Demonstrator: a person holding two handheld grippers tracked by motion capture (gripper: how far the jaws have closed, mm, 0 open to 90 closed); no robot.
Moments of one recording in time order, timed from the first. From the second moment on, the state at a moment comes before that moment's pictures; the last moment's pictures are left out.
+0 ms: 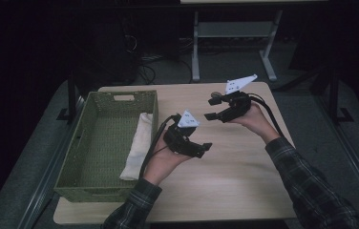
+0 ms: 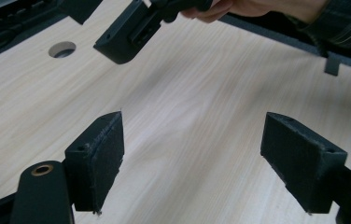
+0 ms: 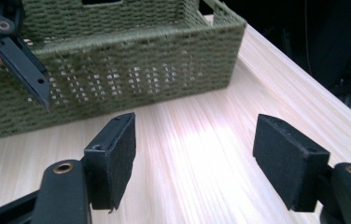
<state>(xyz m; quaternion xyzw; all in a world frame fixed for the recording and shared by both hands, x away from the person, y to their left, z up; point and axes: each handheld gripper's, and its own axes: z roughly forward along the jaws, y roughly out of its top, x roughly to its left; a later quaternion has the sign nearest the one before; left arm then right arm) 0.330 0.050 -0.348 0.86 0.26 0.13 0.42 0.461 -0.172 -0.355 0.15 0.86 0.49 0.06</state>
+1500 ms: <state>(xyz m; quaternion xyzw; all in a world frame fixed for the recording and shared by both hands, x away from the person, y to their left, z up) 0.323 0.015 -0.465 0.89 0.25 0.10 0.38 0.401 -0.263 -0.479 0.24 0.86 0.44 0.07</state>
